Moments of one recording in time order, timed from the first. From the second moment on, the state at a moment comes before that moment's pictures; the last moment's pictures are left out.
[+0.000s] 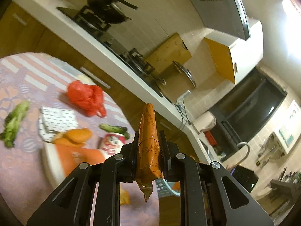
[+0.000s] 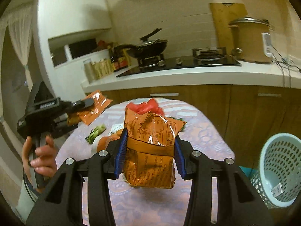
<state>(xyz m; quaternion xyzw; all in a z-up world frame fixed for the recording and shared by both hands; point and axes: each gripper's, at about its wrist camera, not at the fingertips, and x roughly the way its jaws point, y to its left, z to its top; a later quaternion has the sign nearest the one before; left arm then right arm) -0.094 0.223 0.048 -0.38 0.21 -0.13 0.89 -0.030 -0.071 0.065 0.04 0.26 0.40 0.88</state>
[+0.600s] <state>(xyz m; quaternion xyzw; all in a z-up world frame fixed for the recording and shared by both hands) 0.043 -0.018 0.044 -0.25 0.32 -0.24 0.88 0.038 -0.256 0.039 0.07 0.28 0.15 0.95</state>
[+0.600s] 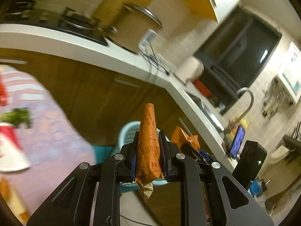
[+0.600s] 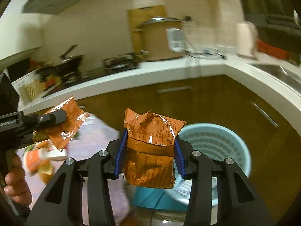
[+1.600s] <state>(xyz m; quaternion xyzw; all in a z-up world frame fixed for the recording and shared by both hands) 0.120 -0.125 -0.038 -0.20 0.42 -0.25 0.85 0.100 -0.346 -0.052 0.10 0.43 0.01 0.90</state>
